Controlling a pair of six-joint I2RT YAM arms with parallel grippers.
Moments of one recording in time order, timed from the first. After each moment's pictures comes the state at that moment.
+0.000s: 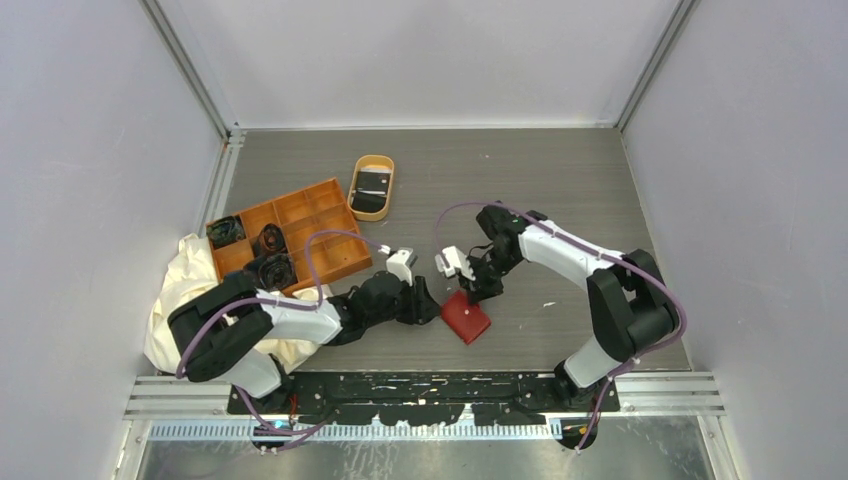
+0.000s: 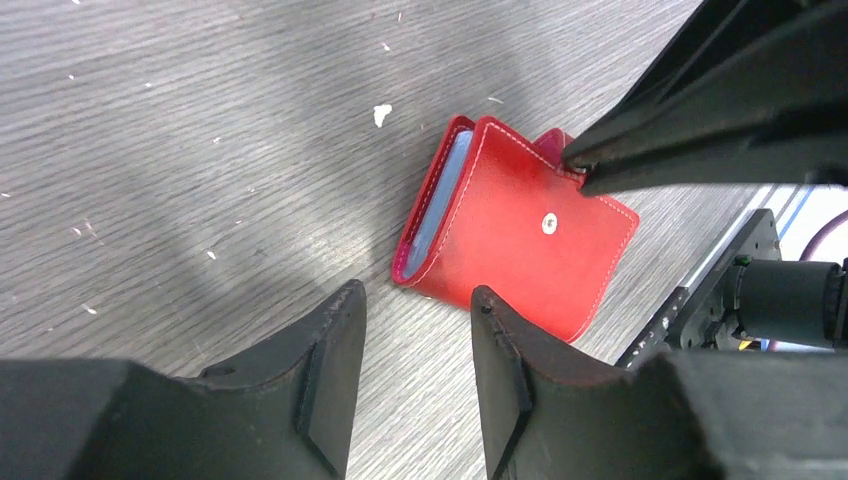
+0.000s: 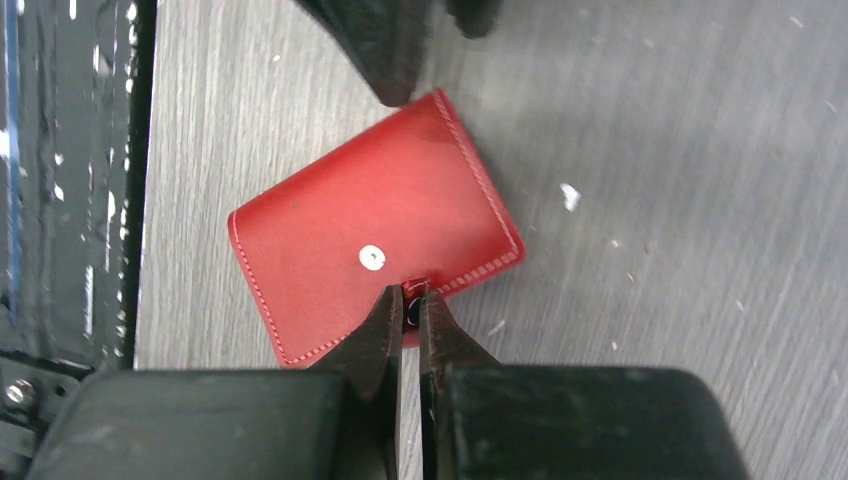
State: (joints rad) left arm -1.00 1.53 0.48 0.53 -0.04 -0.76; right arm 0.51 1.58 0.98 -0.85 -0.67 -1.25
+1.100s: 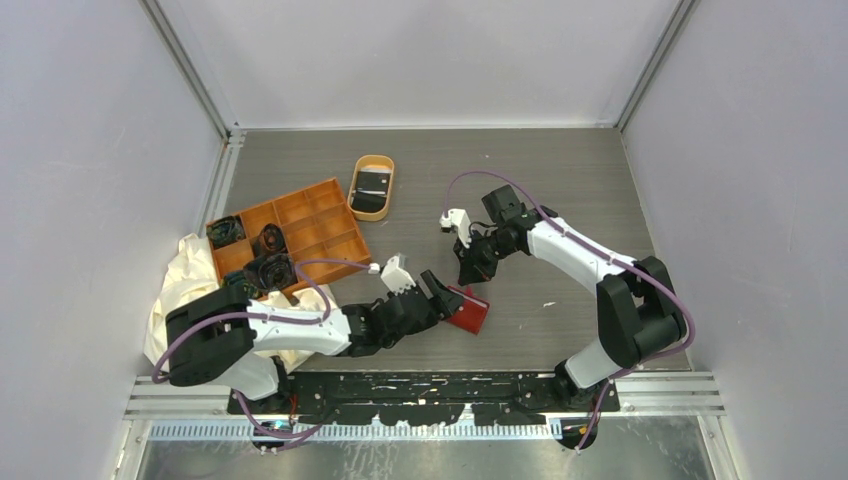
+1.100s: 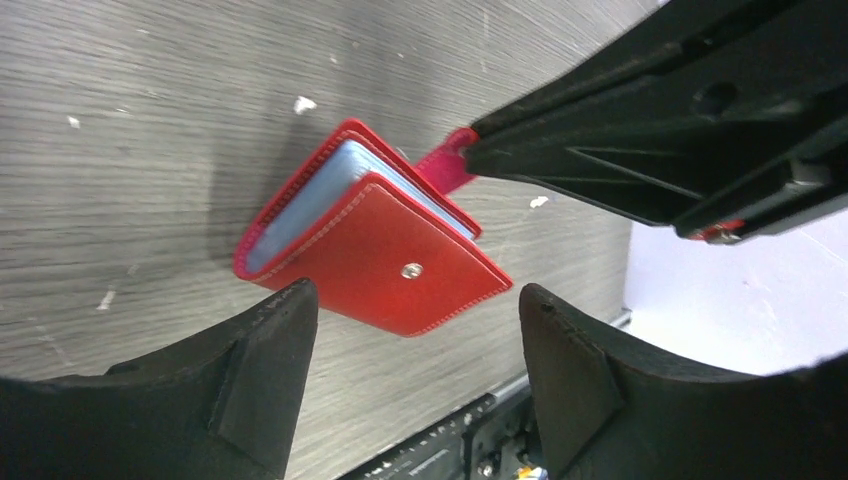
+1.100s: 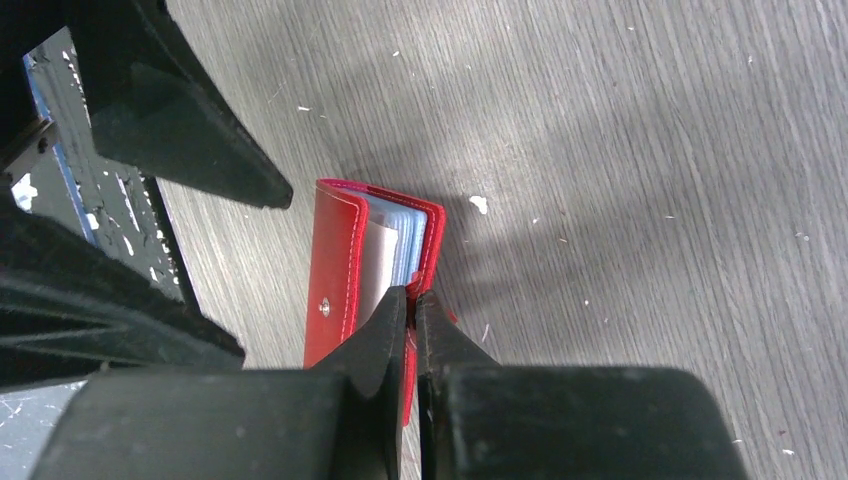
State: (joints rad) left arm -1.23 1.47 0.63 0.28 -0.48 -1.37; right arm 0.45 1.53 1.01 -0.64 -0.68 -0.56
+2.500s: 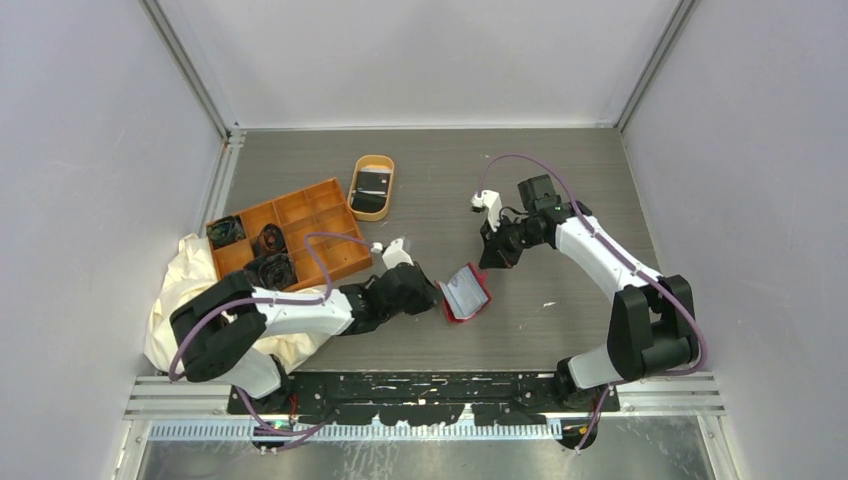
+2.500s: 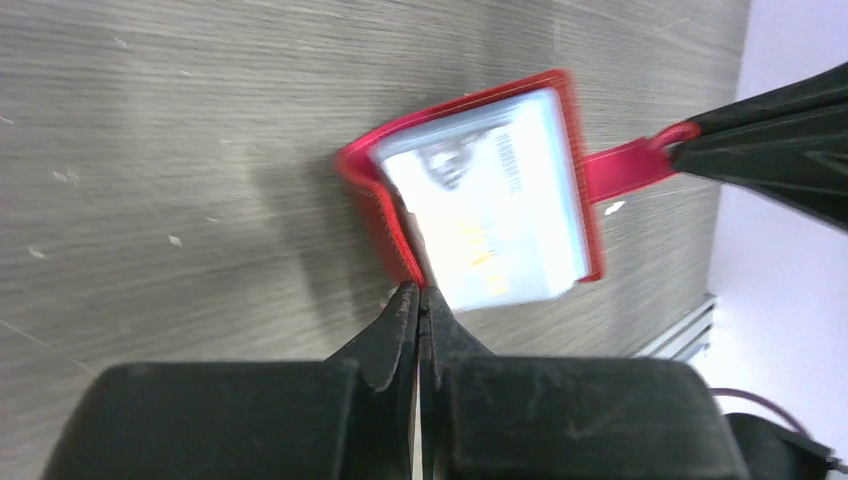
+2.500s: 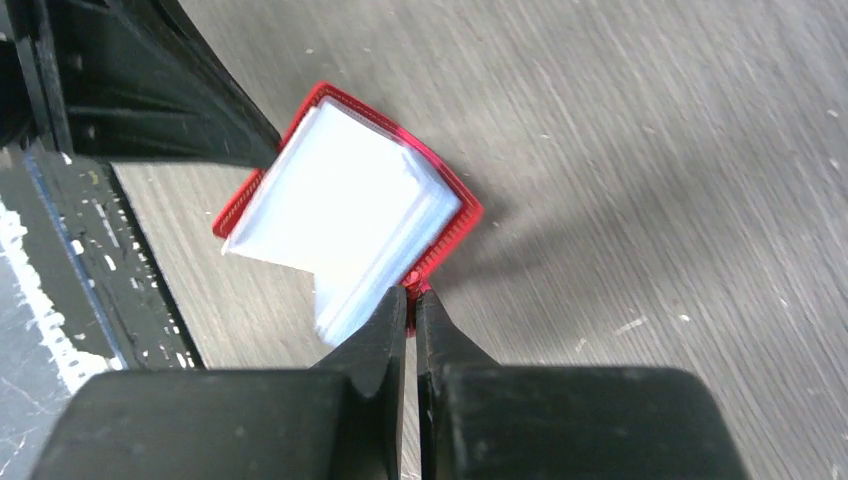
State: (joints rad) left arm -1.07 1.52 0.70 0.18 -0.30 -1.20; right arm 0.27 1.45 1.01 -0.68 -0.72 -0.57
